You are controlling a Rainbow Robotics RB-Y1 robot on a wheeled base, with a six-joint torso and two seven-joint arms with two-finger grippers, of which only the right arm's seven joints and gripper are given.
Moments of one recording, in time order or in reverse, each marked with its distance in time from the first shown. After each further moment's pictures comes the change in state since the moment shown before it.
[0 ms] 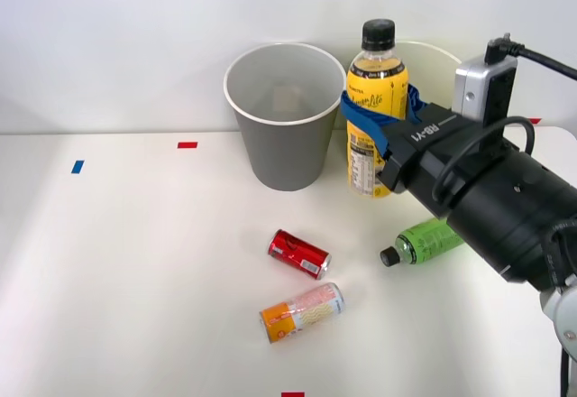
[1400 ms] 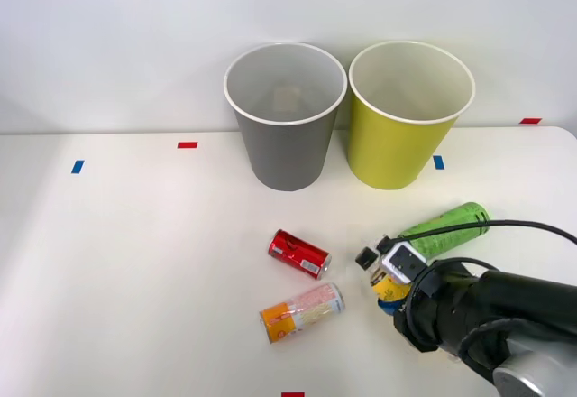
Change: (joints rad) arm 0.140 -0.484 0.321 0.046 0.511 0.398 -0.246
